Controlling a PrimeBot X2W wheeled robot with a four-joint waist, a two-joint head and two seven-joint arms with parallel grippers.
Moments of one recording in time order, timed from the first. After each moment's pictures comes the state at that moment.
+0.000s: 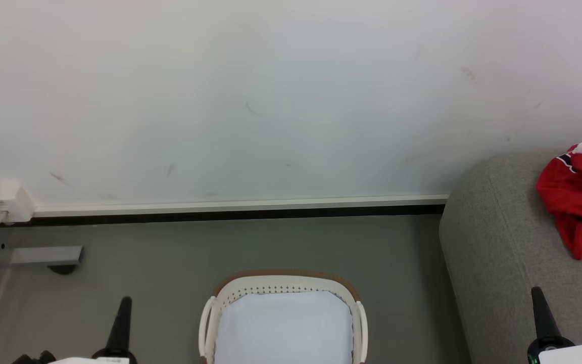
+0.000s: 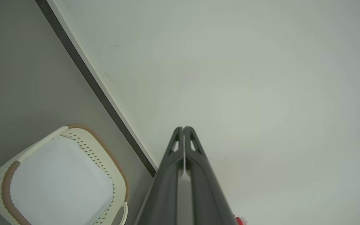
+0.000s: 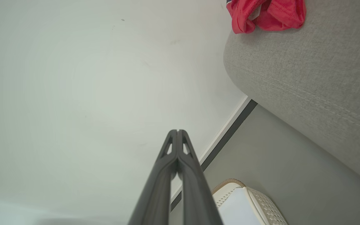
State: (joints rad) left arm -0.04 0.04 0.10 0.26 -1.22 -0.12 0.01; right arm -0.08 -0.04 -0.07 0.31 1.19 0.13 0.01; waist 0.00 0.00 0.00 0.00
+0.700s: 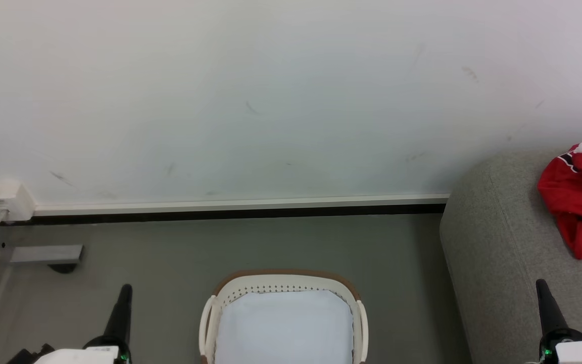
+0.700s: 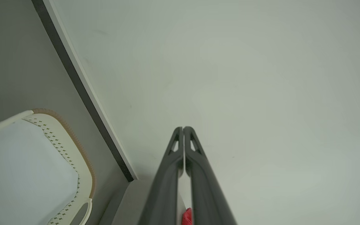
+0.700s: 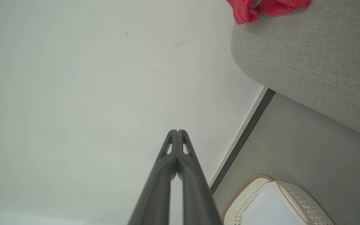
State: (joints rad) left arm -0.07 0.04 0.11 0.26 -1.40 -0.12 0.06; right arm -0.09 -0.04 -0.09 0.28 1.38 0.13 0.06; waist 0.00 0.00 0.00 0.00
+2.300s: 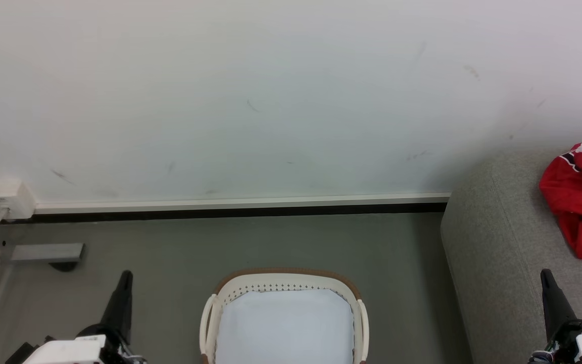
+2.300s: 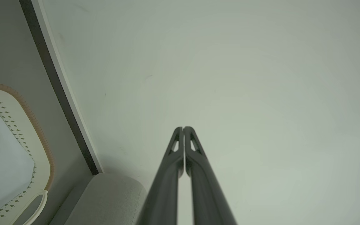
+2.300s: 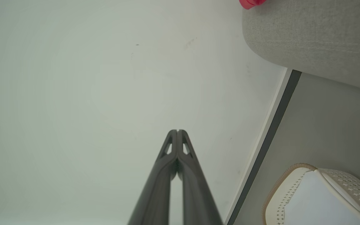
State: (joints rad) left arm -0.11 0.05 0.11 0.25 -1.60 -0.13 0.11; right arm -0.10 -0.05 -0.11 0.25 1.61 0.13 0.11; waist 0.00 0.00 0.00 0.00
